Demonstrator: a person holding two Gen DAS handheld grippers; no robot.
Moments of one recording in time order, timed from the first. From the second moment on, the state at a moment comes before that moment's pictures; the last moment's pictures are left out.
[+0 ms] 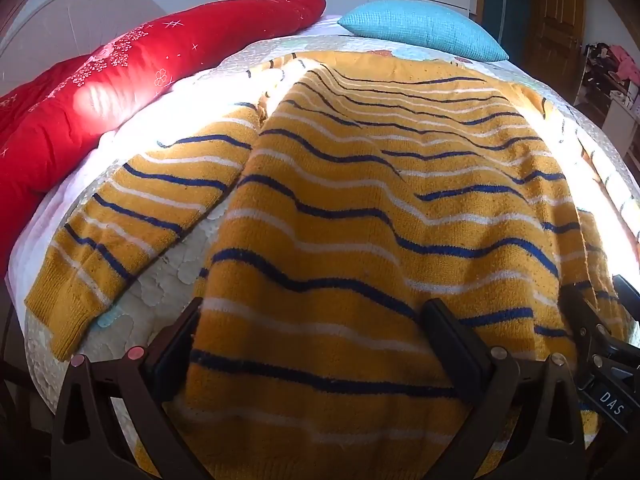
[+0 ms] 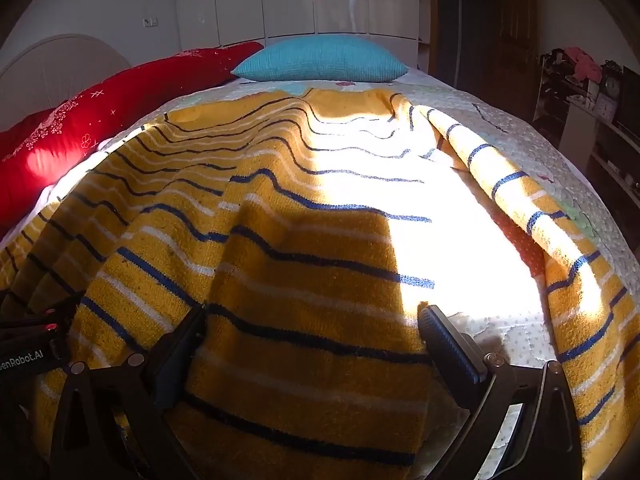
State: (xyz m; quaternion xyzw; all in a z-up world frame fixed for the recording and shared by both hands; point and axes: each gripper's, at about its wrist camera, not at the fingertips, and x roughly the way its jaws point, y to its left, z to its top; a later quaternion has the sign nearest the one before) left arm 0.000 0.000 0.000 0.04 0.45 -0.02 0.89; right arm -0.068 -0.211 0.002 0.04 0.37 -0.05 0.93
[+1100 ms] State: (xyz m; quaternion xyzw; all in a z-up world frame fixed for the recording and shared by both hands) left arm -0.001 0.001 0.000 0.04 0.42 -0.03 0.91; right arm -0.098 -0.257 0.068 0.04 0.35 -0.04 0.93
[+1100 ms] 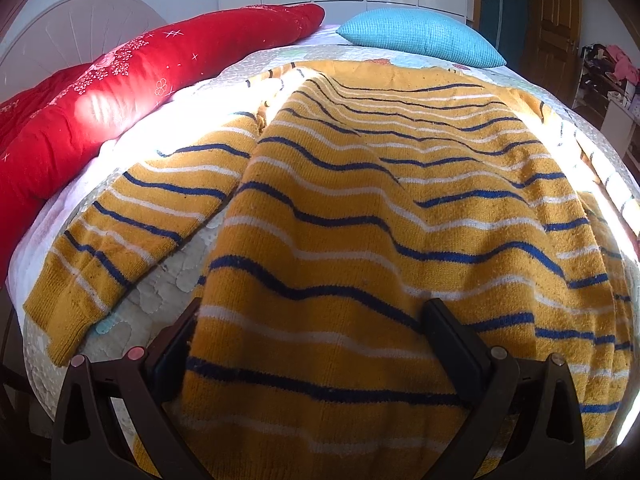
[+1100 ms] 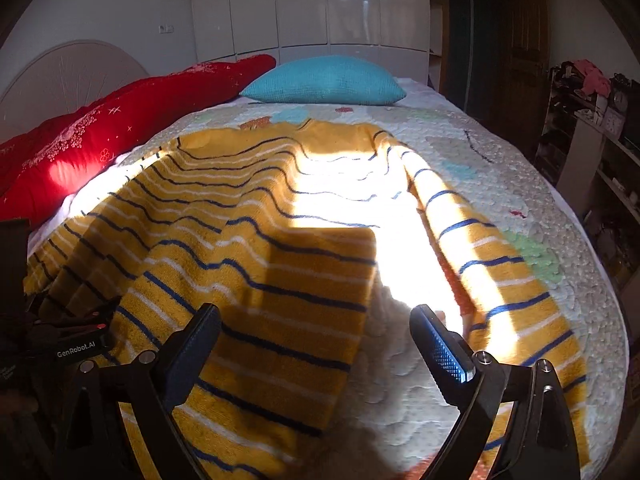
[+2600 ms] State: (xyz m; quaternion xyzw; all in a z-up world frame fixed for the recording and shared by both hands) left arm -0.023 0.103 0.028 -0.10 0.41 -0.07 0.90; right arm -0.086 -0.308 0.023 0.24 0.45 0.06 0.86
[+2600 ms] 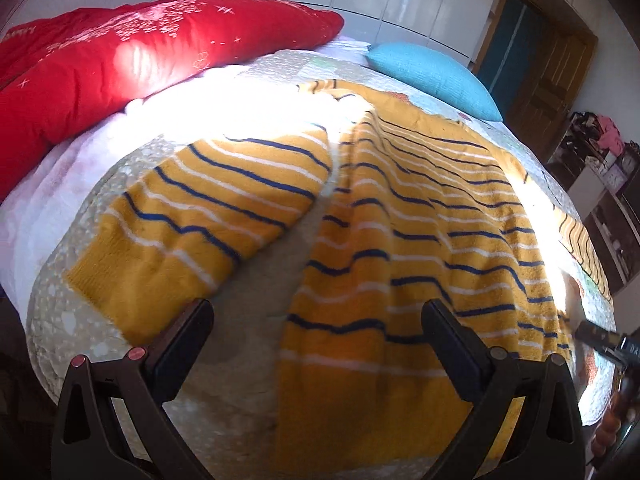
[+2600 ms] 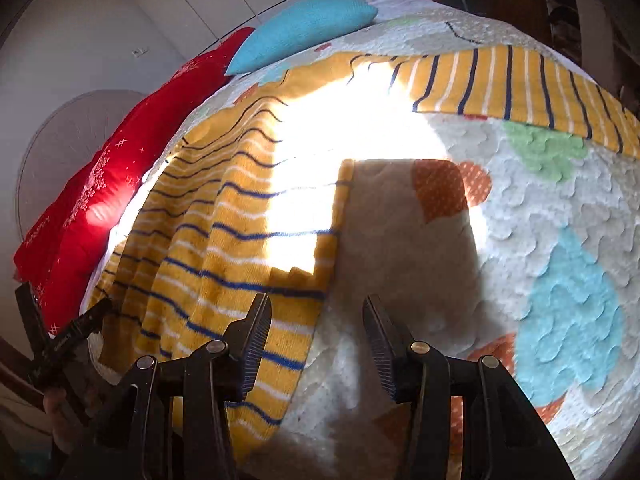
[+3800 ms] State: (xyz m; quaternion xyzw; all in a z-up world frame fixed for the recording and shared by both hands) left arm -0.057 0.162 0.054 -0.10 0.41 0.00 0.91; right arm -0.182 -0.313 0.051 0.20 0.42 0.01 0.88
